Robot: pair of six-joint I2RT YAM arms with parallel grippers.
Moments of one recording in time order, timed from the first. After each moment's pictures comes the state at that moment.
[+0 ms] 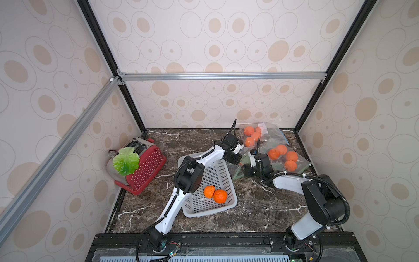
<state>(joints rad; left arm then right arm) -0.66 2.50 2.14 -0.68 0.35 -0.11 0.39 1.62 0.74 0.14 0.00 0.22</state>
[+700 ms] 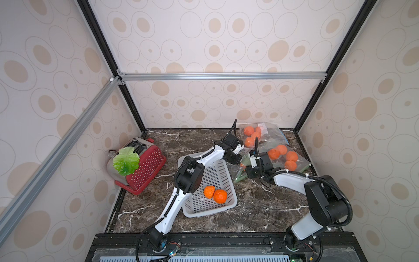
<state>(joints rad) -0.66 2.50 2.14 -0.69 0.36 -0.09 0.38 1.61 0.81 -0.05 0.00 0.13</state>
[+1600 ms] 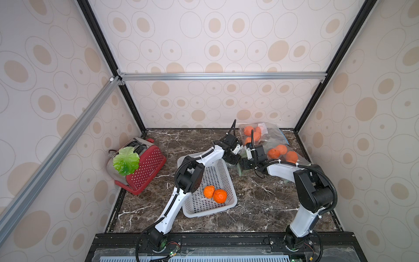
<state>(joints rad) -0.65 2.52 2.16 -0.71 0.35 -0.09 0.37 1.81 1.02 -0.05 -0.01 0.15</state>
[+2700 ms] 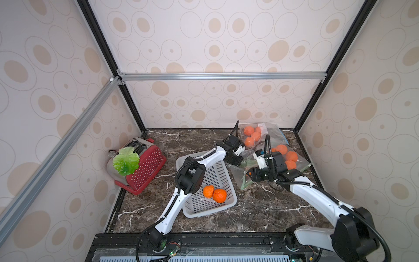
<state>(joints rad) -0.67 2.51 2.16 -0.71 0.32 -0.09 0.37 1.17 0.80 -0.41 -0.25 0.17</state>
